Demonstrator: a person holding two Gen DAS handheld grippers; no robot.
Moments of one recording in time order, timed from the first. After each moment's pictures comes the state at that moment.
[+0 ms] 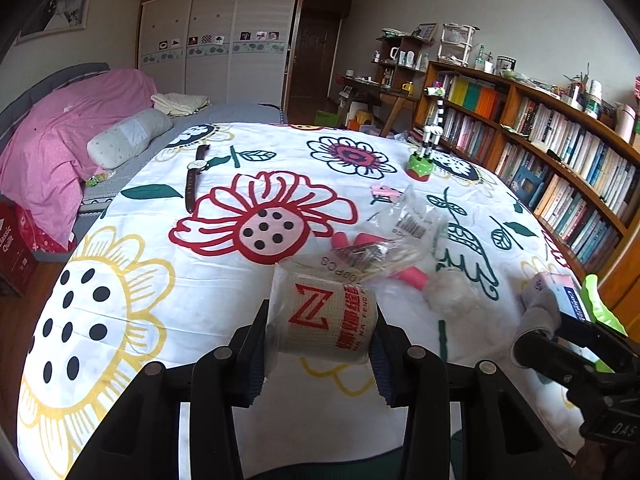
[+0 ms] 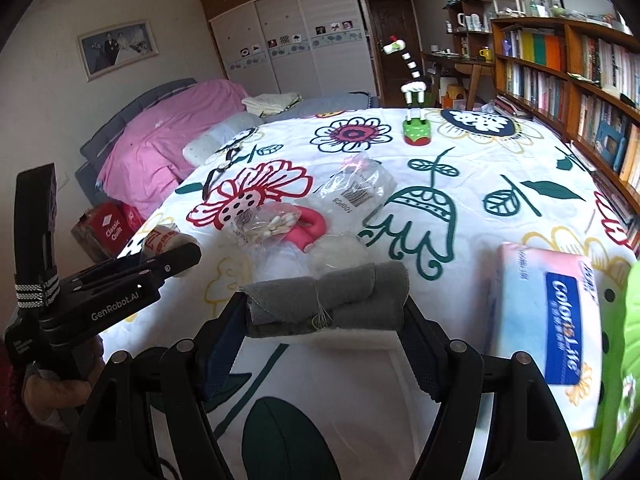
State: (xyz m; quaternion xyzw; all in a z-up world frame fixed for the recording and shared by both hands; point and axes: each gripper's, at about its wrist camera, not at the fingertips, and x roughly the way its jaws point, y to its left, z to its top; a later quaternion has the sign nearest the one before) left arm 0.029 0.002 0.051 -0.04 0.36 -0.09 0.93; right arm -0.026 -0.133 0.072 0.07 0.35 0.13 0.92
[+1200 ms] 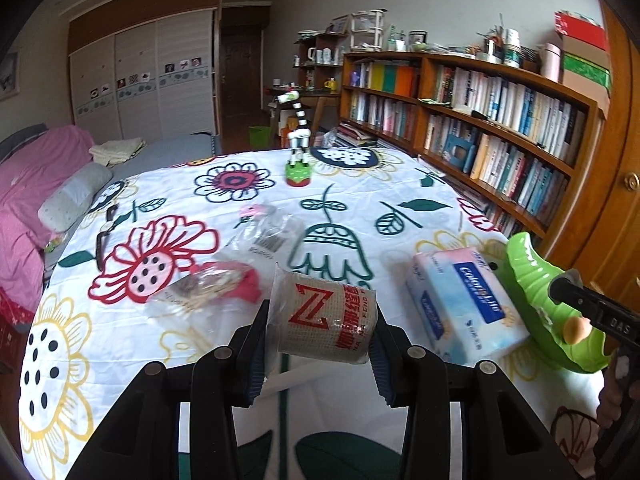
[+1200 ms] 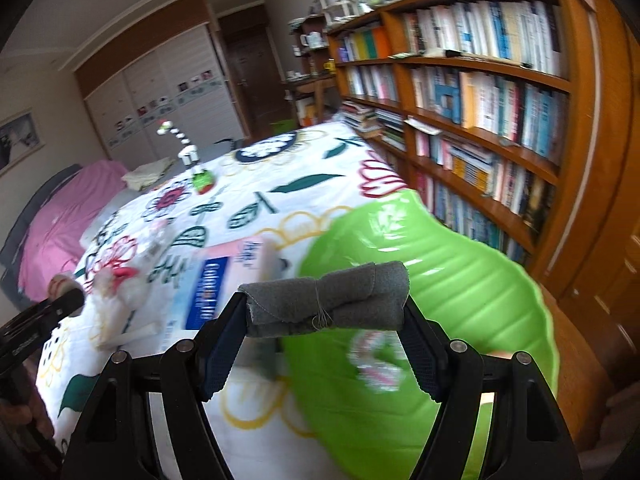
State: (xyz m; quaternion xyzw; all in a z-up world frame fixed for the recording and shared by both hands) left arm -0.005 -0.116 0.083 0.04 0.33 -0.19 0.92; right arm -0.118 -0.338 0.076 0.17 0.32 -0.10 0.93
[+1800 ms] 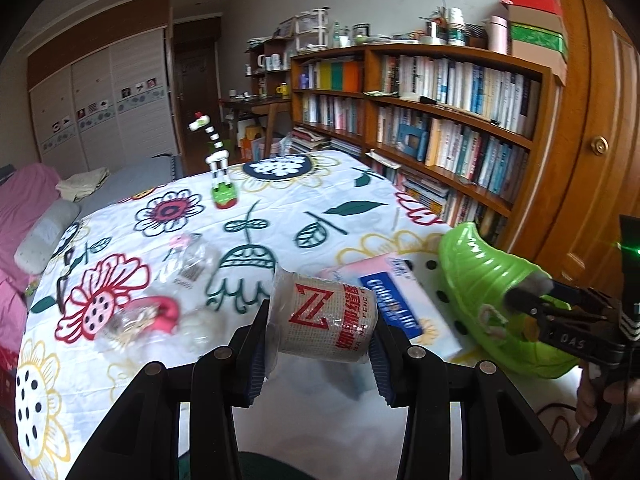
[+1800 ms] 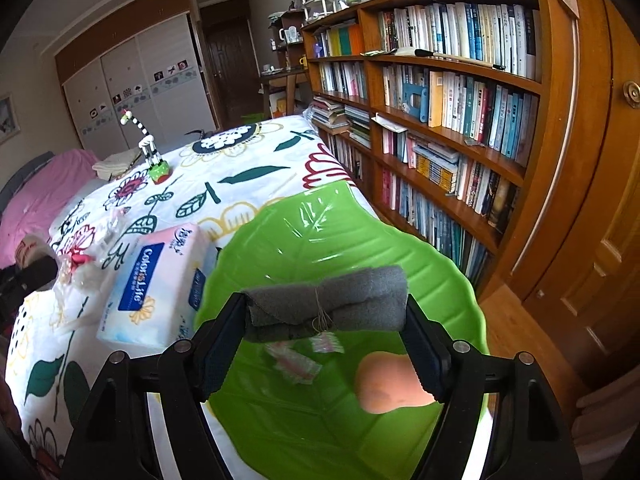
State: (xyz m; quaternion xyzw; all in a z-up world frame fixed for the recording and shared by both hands) left arm -0.021 -0.192 0.097 0.09 0.31 -0.25 0.91; right arm -0.130 -0.368 0.064 0.13 0.34 -0.15 0.92
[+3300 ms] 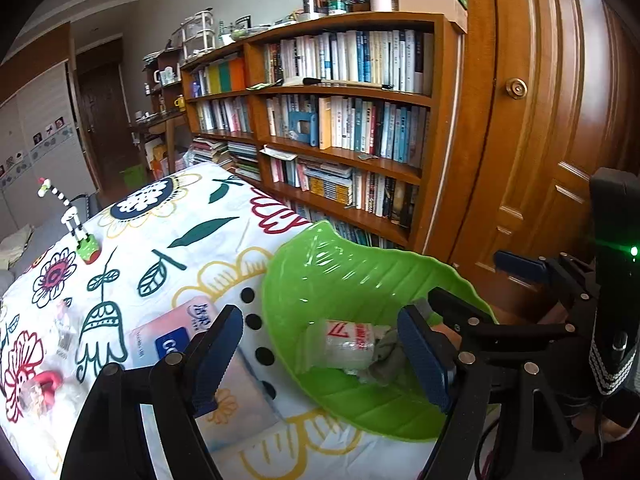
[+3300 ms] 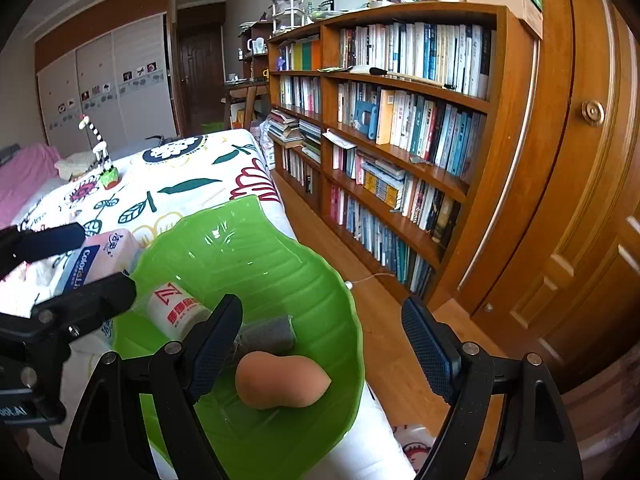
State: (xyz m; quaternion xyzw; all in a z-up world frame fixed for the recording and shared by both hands) left arm -0.045 -0.323 0.088 0.15 0.31 -0.38 0.86; right arm -0.160 -0.403 0.072 0.08 0.32 -0.23 0.91
